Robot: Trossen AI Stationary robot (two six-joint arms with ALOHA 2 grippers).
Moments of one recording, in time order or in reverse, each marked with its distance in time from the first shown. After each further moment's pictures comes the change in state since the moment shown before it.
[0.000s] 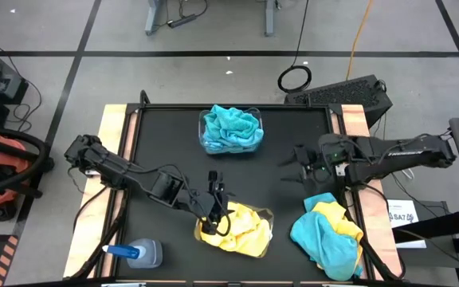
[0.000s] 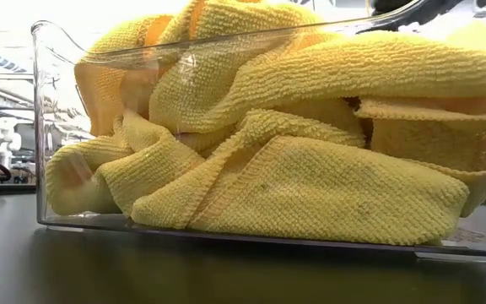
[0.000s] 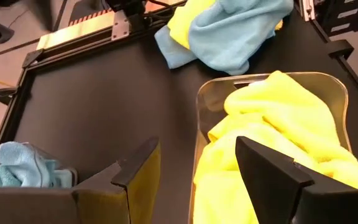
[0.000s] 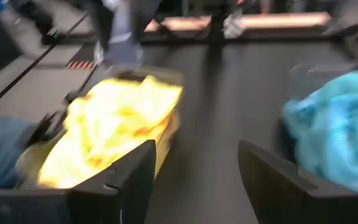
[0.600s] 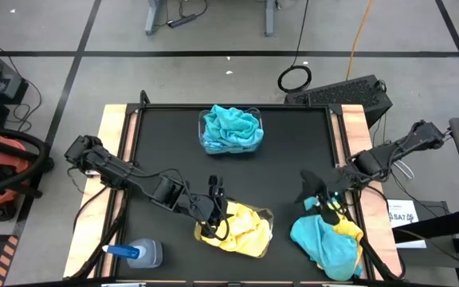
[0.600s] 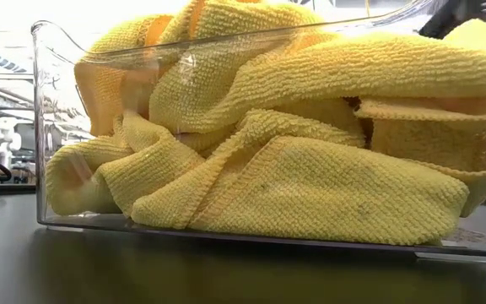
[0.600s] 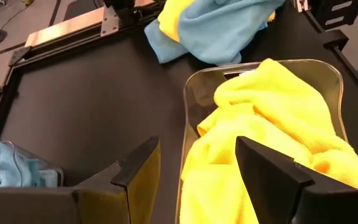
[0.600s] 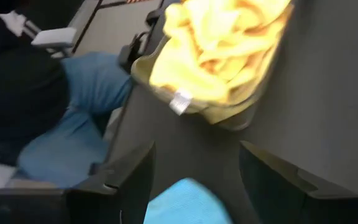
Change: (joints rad) left arm -0.014 0.003 -0.079 0.080 0.004 0.000; right arm 0.410 0.017 0.000 -0.213 0.013 0.372
